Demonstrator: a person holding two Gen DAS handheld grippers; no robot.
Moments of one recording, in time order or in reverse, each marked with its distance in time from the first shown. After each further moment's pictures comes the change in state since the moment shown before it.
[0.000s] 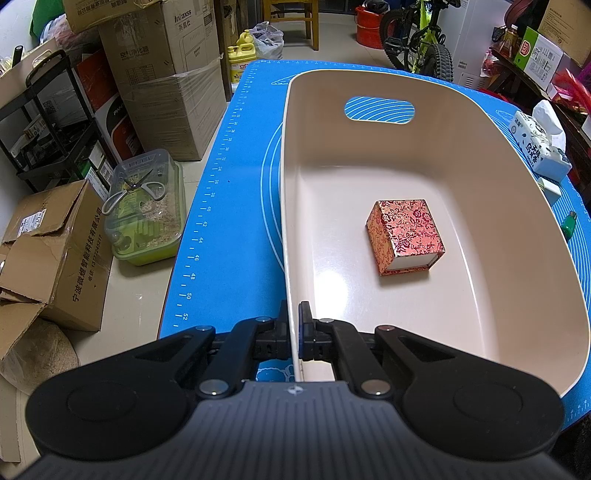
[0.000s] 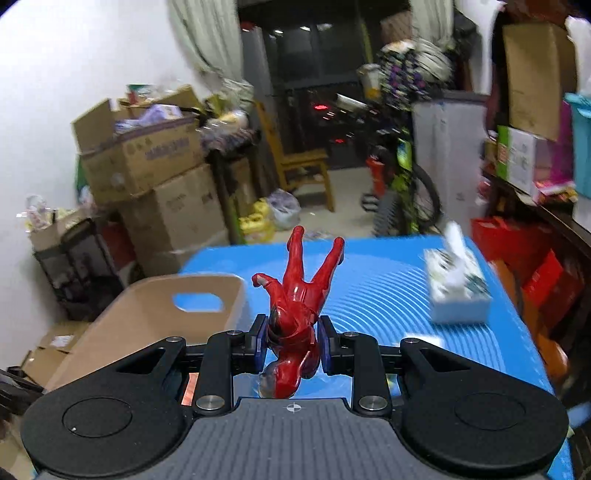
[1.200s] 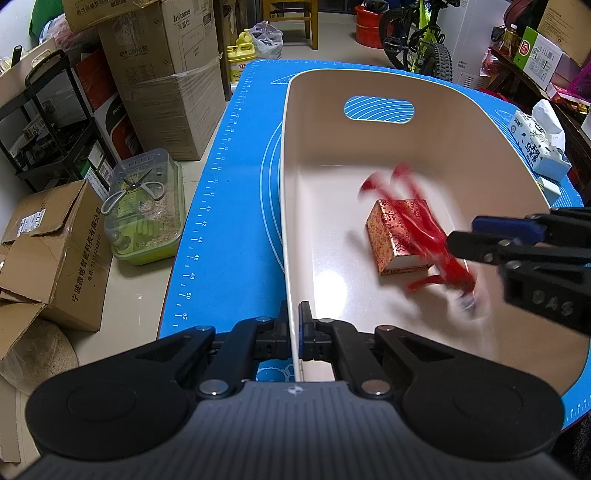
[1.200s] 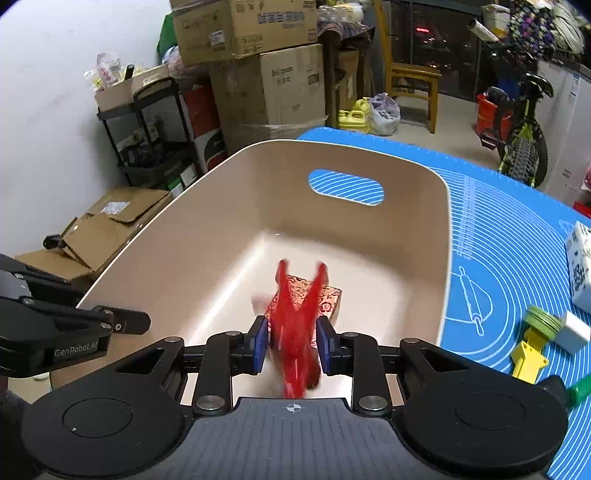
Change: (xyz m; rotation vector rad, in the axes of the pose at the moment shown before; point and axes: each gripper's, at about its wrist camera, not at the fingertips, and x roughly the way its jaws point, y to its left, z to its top) left arm -0.001 0.000 0.001 -0.001 0.001 0.000; right arm 0.095 0.127 -0.038 -0.234 0.371 0.177
